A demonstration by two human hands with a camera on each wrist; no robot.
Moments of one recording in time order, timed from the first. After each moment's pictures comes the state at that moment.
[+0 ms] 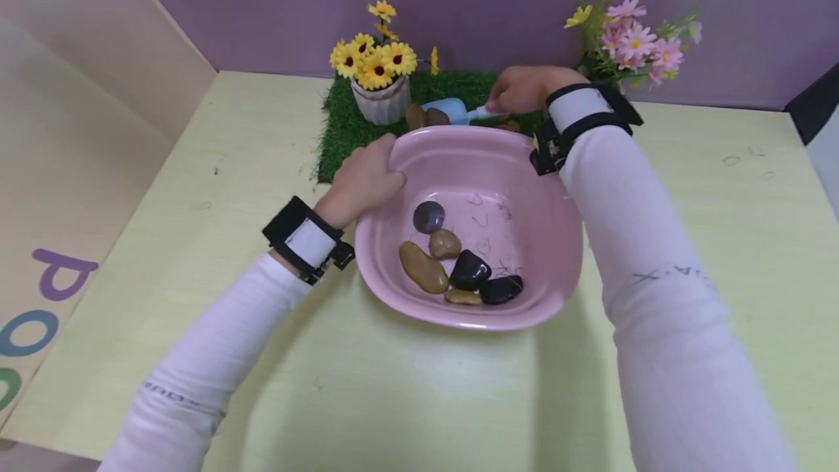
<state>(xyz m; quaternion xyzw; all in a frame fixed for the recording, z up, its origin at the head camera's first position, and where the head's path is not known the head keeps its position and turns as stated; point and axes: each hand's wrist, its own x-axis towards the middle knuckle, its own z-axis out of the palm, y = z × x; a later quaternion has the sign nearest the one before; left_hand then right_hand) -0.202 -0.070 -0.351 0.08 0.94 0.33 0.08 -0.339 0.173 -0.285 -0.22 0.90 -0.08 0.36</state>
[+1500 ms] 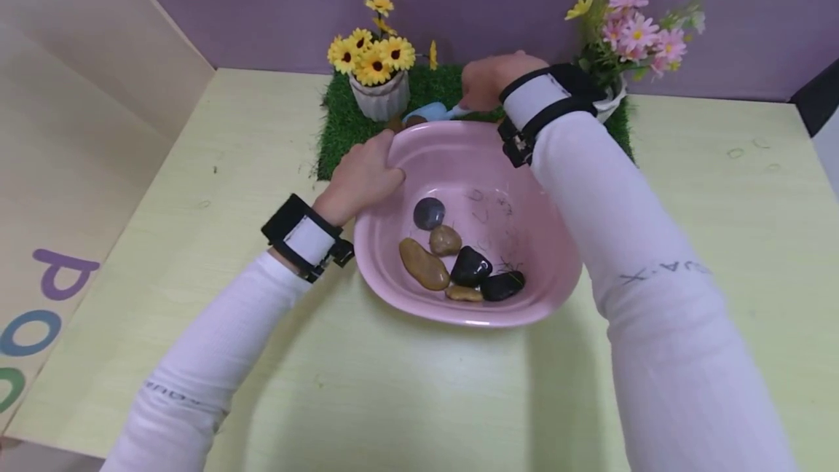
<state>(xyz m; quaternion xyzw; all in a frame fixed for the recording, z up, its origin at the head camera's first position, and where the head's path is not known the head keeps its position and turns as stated) -0.201 -0.071 -0.350 0.08 0.94 0.33 0.09 -0.323 0.120 -0.269 -0.23 0.91 0.06 0.32</state>
